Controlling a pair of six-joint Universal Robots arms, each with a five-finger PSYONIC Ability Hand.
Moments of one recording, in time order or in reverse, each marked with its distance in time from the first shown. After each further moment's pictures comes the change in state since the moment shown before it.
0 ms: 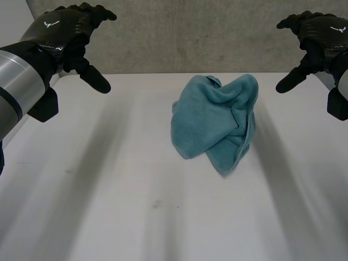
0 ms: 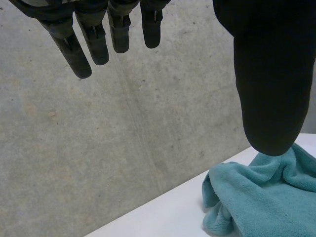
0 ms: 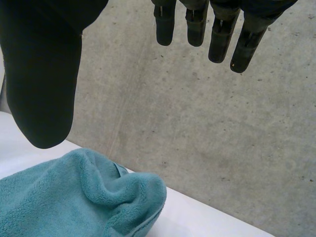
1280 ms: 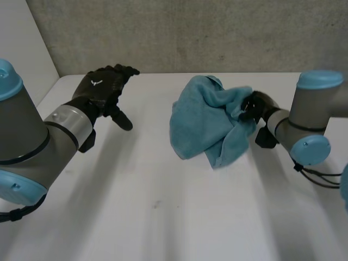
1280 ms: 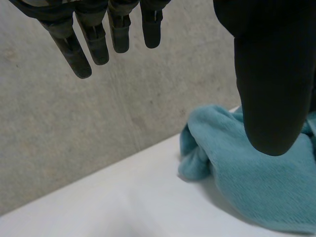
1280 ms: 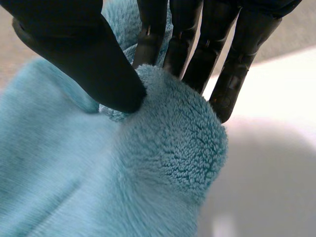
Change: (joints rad) left arm -0.035 -0.237 -0.155 0.272 -0.004 0.017; right arm 0.047 0.837 -0.505 -0.006 0.042 0.564; left_hand 0.000 0.000 0.000 0.000 0.000; right_hand 0.800 0.981 0.981 0.961 0.920
